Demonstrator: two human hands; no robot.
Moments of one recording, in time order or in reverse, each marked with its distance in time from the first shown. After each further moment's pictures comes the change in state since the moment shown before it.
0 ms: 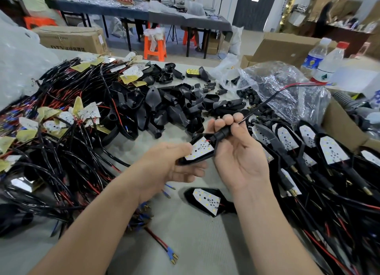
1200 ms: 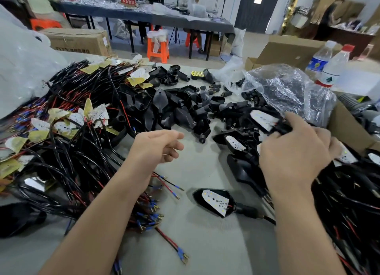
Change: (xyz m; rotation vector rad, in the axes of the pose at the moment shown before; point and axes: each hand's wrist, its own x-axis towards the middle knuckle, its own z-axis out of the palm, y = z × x) left_hand 0.005 0.006 -0.035 0.039 0.319 0.212; right_hand -0.018 -0.047 0.018 -2.189 0.863 -0.664
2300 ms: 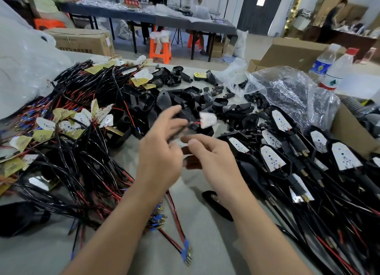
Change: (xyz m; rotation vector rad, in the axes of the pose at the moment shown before) left_hand -0.020 0.002 0.022 0.374 0.160 0.585; right_hand -0.066 -0.052 0.041 0.930 -0.933 0.051
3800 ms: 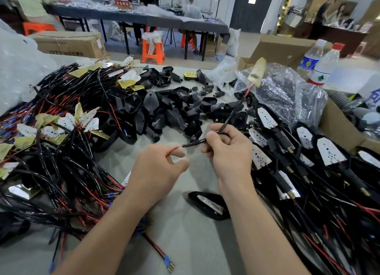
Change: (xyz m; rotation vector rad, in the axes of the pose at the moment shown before) left_hand -0.008 -0.019 0.015 0.280 -0.228 -0.261; right_hand 0.021 0.015 -0.032 0.315 0.434 -0.042
